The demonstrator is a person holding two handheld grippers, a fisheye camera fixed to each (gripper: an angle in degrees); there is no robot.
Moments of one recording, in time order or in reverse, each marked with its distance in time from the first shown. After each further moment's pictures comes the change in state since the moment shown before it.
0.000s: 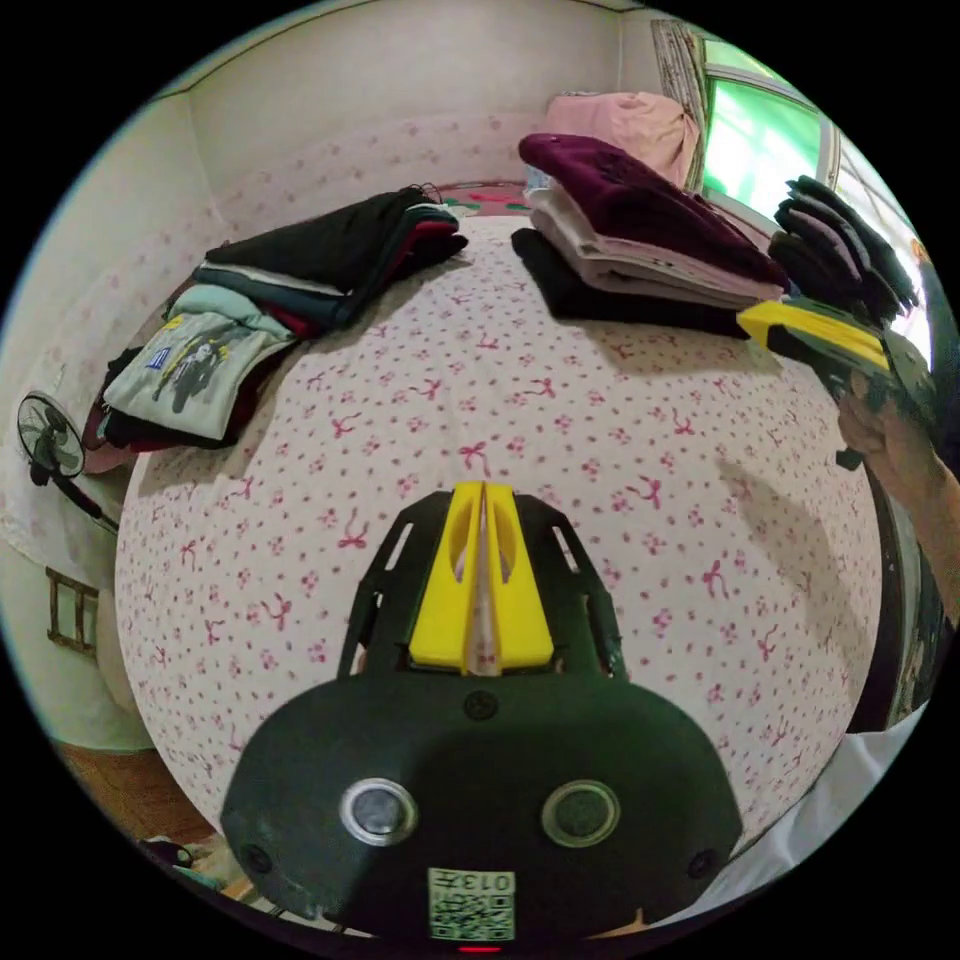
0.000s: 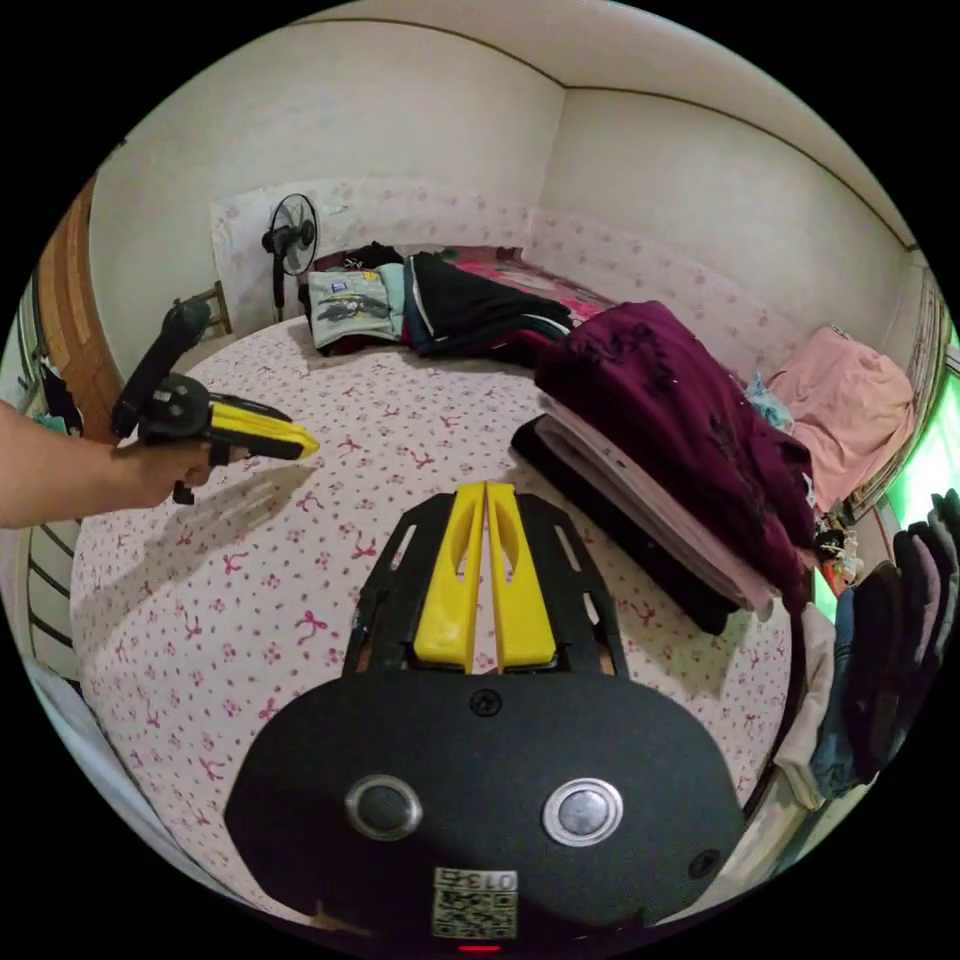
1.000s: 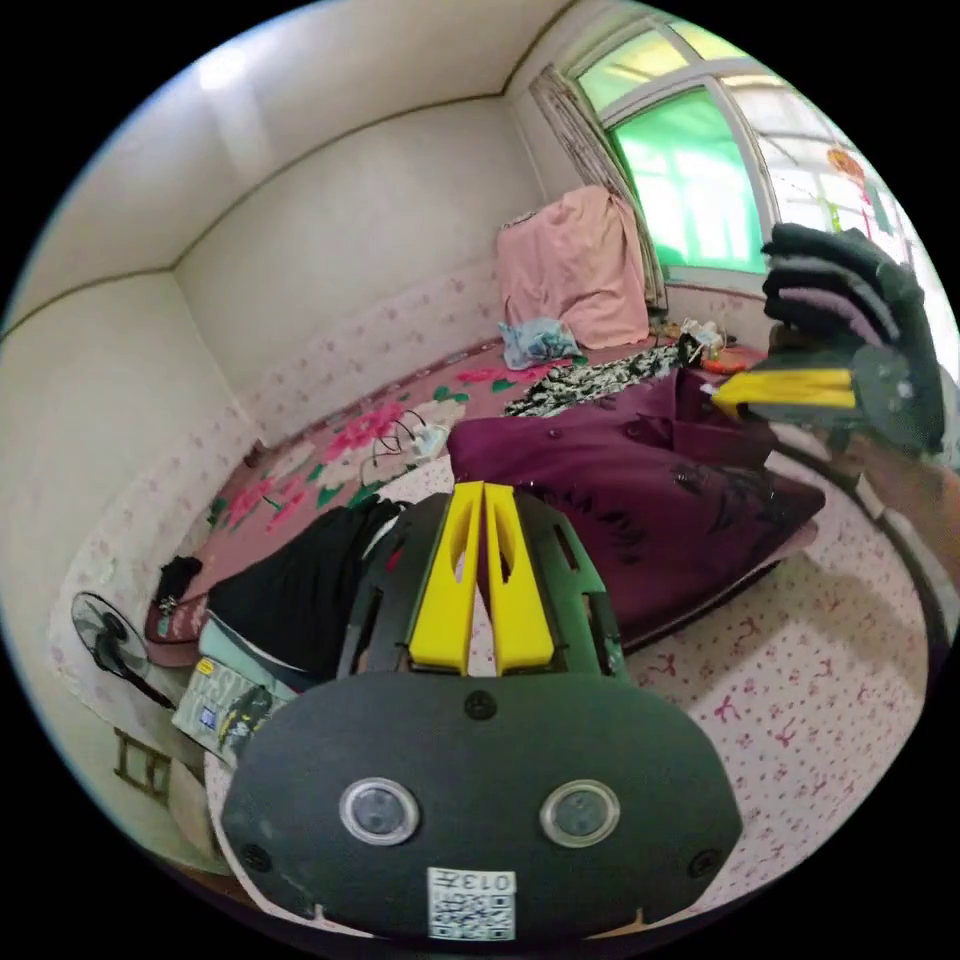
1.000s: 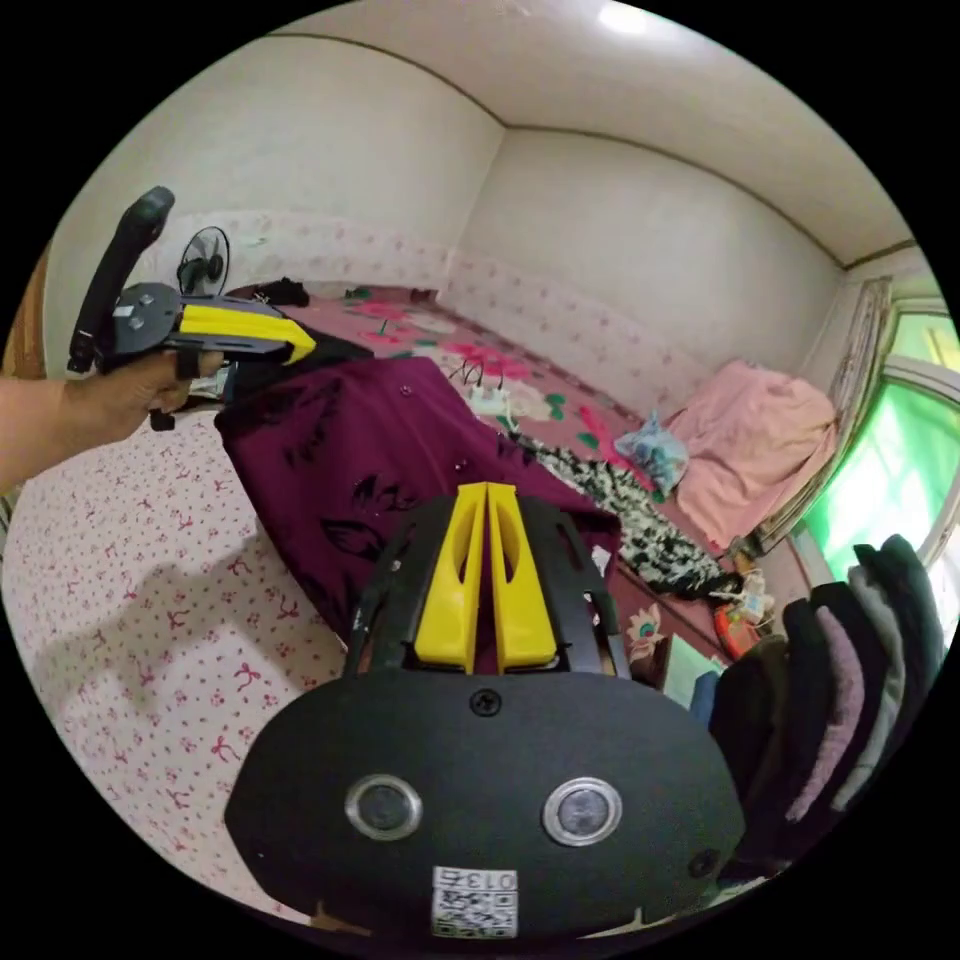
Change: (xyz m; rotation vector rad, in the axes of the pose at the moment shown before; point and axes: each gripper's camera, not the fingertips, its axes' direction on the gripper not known) left arm 0.156 -0.257 -0.061 0.431 -0.206 0.210; right arm 0.251 -0.006 -0.004 0.087 0.209 0.019
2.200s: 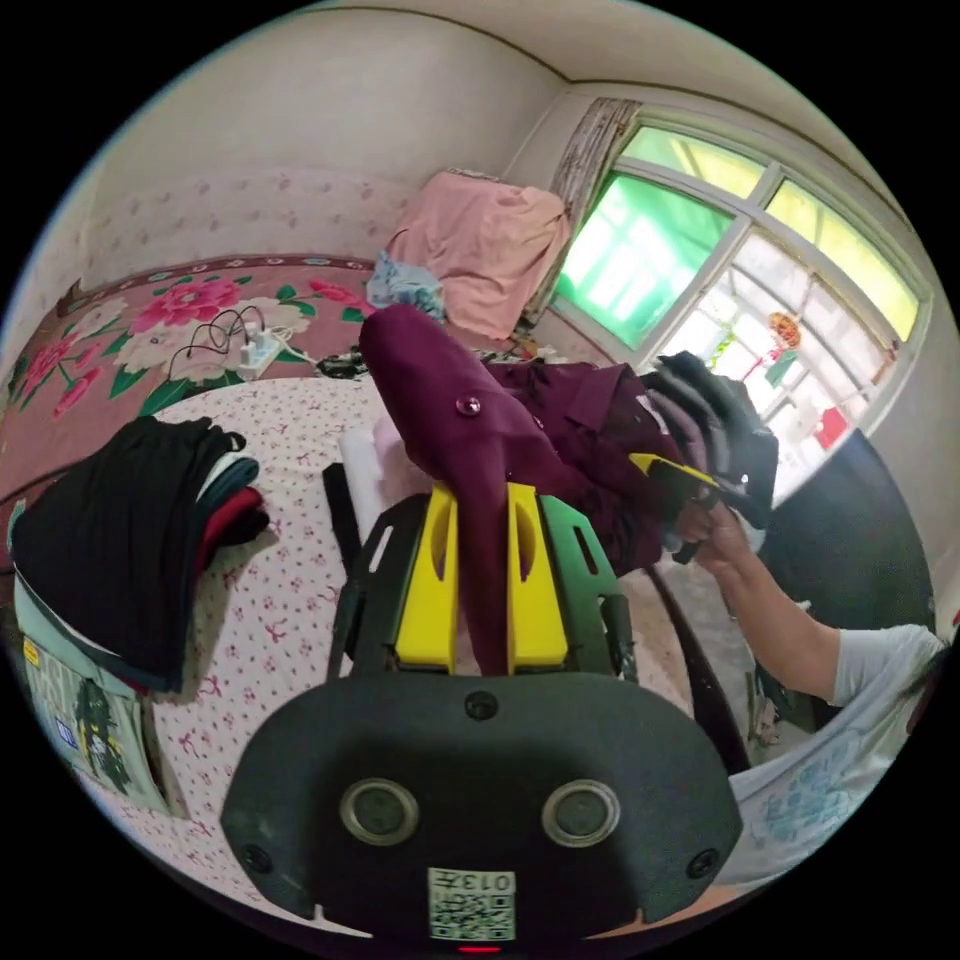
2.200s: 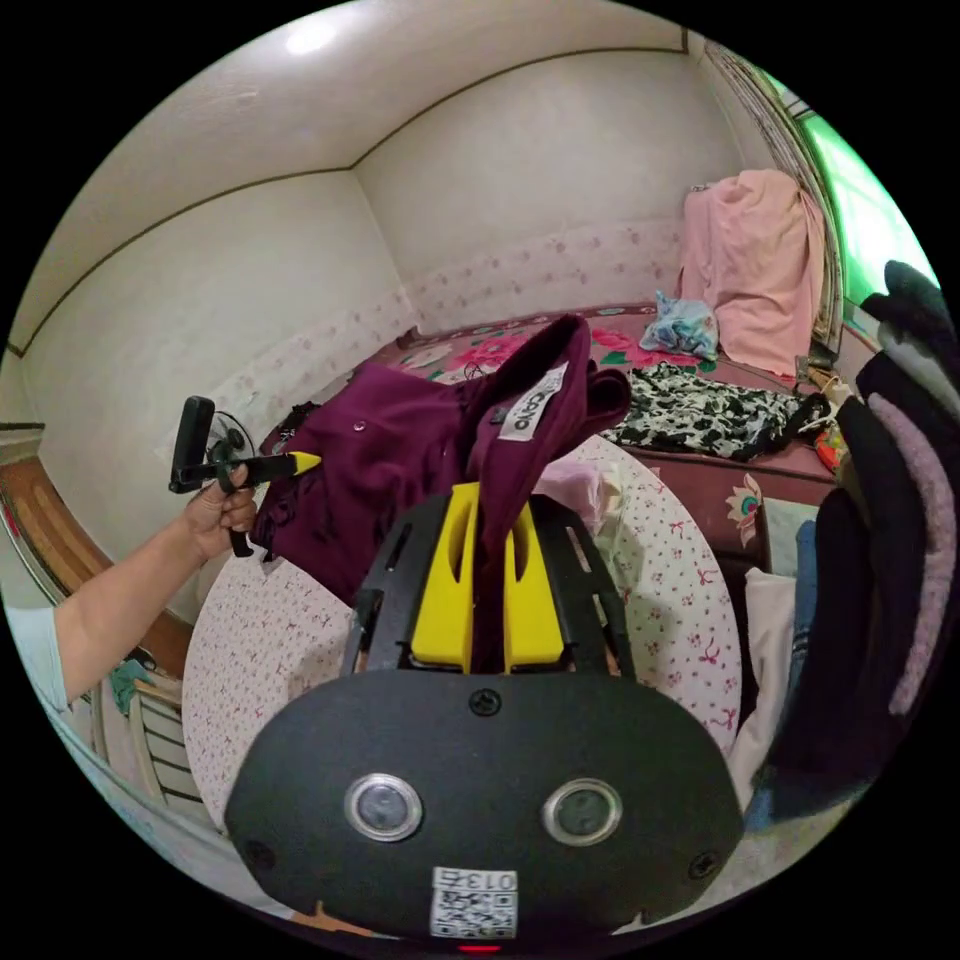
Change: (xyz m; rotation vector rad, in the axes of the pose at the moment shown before) left arm -0.163 0.071 0.072 -0.172 0.741 -0.279; right arm 0.139 0.173 -0.041 0.030 -0.319 0.523
